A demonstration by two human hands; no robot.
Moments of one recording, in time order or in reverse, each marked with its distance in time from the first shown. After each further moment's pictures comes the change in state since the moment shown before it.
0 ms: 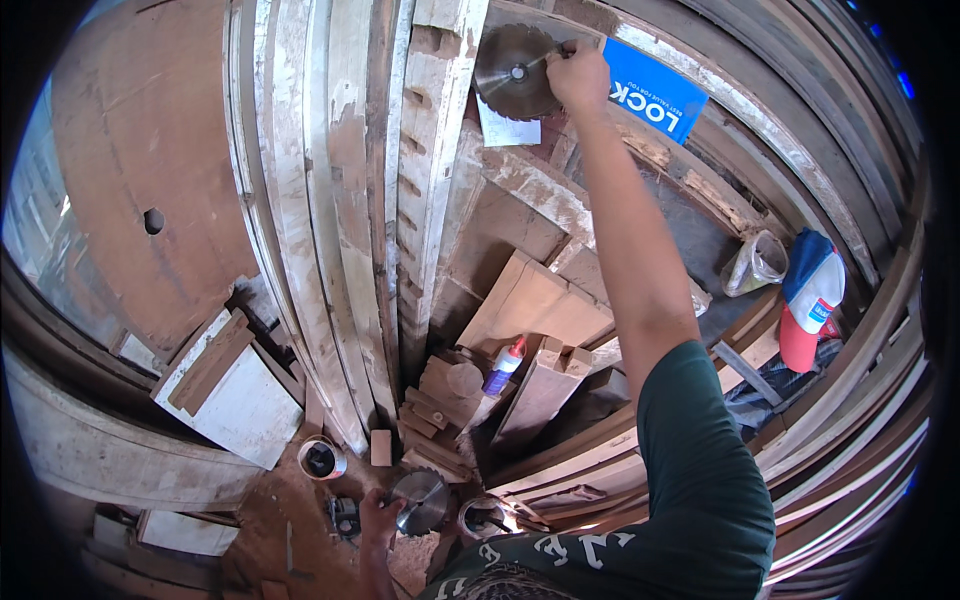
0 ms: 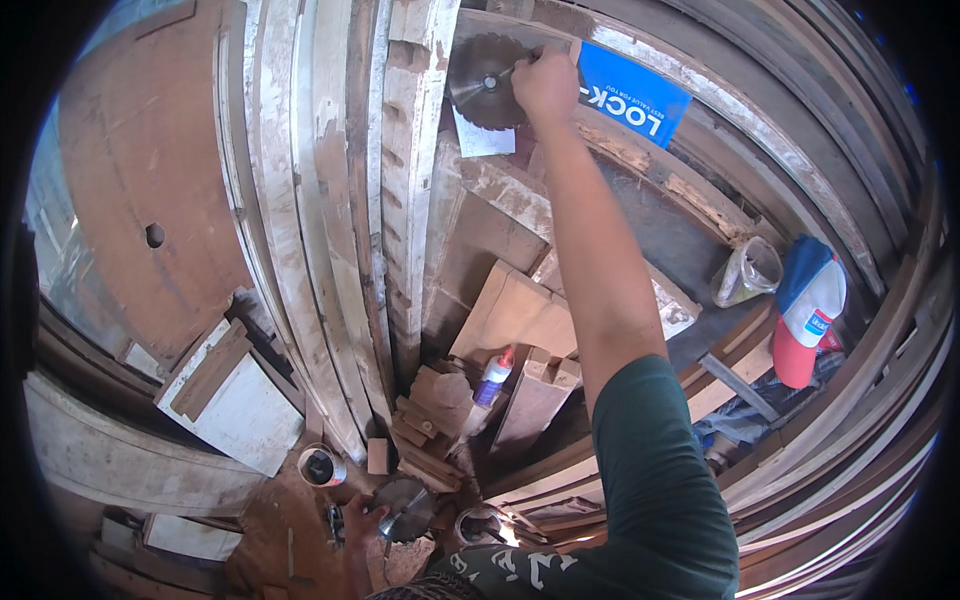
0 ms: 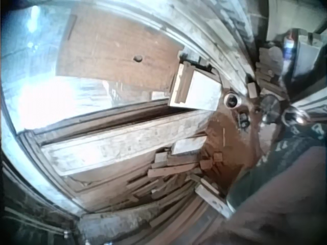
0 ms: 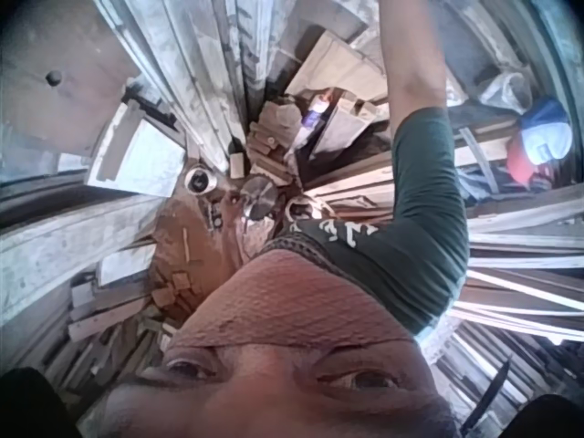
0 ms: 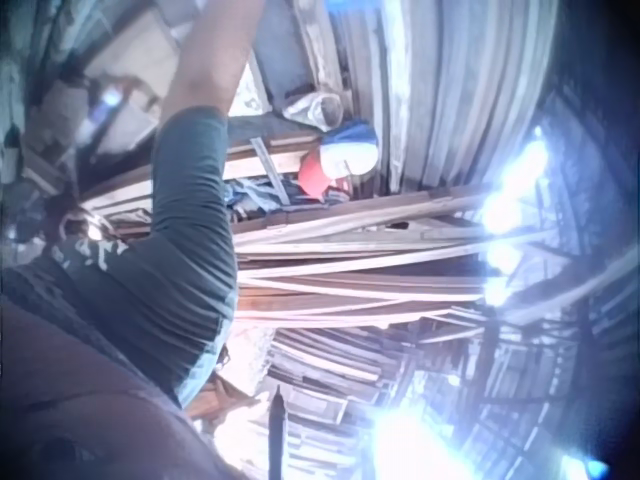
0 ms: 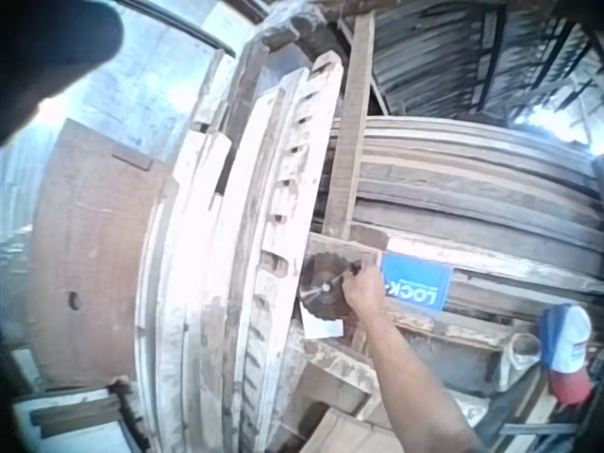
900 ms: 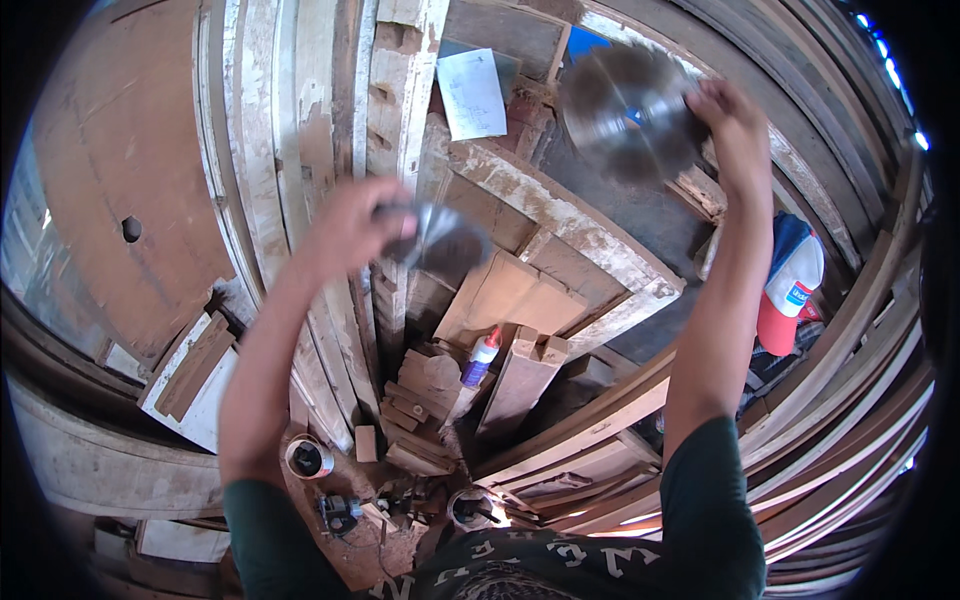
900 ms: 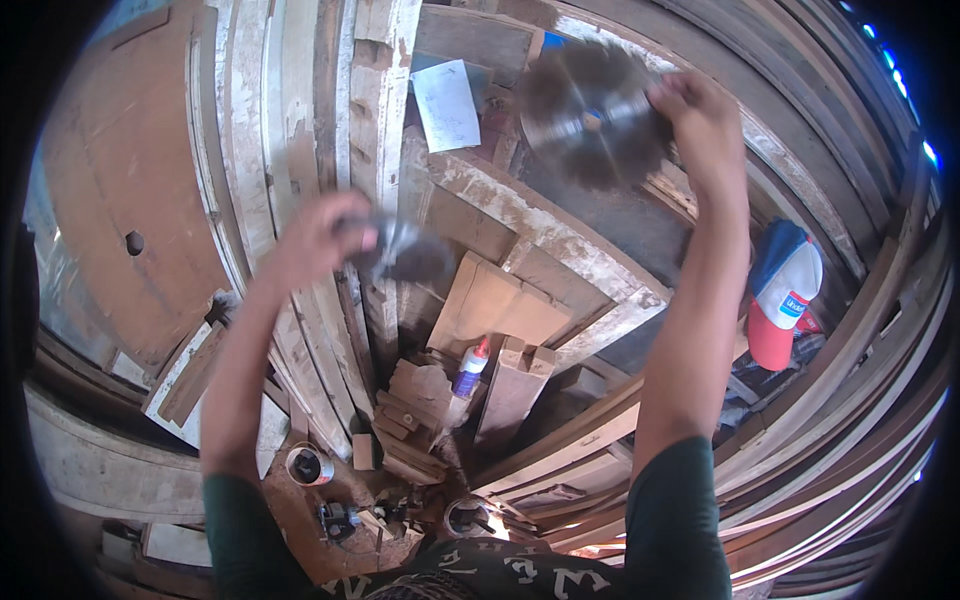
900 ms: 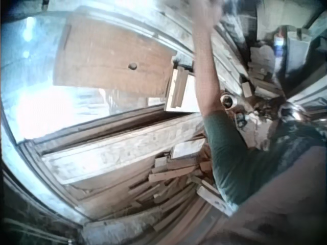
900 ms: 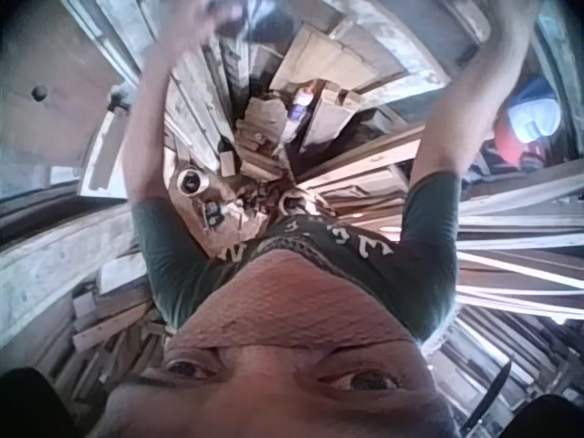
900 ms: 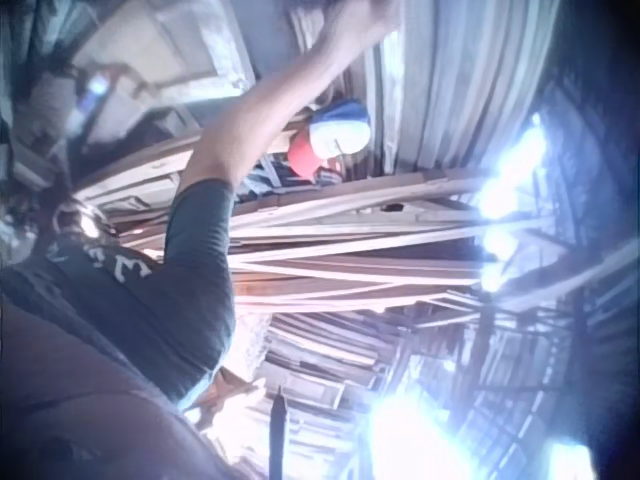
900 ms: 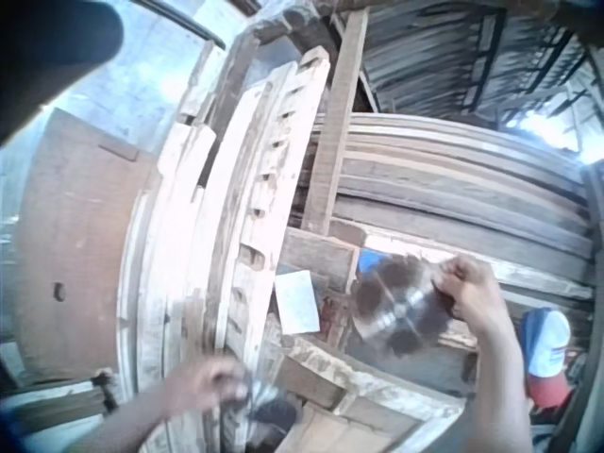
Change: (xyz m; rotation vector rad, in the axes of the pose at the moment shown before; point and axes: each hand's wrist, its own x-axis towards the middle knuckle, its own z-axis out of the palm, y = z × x) left_hand 0.150 0.528 0.006 0.426 -0.327 1.033; right_hand 0.000 0.030 -0.262 0.254 -0.258 0.072
